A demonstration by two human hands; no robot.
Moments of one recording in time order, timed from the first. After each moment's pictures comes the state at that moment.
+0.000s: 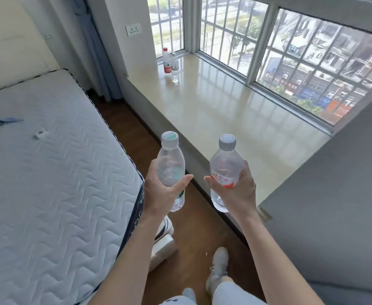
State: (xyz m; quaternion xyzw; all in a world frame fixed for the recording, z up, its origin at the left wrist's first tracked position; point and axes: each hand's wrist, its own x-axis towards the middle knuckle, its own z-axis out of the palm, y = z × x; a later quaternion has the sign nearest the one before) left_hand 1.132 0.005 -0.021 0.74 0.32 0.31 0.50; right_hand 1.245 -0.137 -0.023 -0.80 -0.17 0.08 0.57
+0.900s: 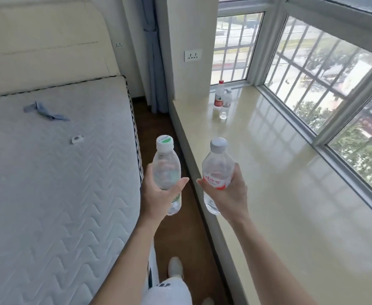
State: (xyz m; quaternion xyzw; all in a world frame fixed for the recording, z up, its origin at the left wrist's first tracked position) left_hand 1.364 0.221 -0.009 0.66 0.47 0.41 0.42; right_hand 1.515 0.138 -0.015 -0.73 -0.33 0.21 0.56
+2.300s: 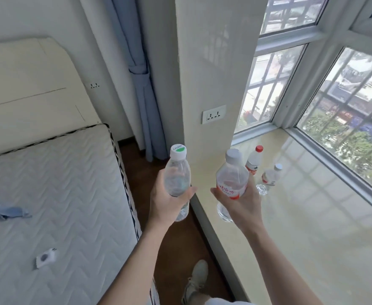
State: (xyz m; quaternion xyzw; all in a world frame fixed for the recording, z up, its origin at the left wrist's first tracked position) left_hand 1.564 0.842 -0.033 0.71 0.41 0.33 0.47; right_hand 1.711 0.720 -0.043 -0.75 -0.27 0.18 0.58
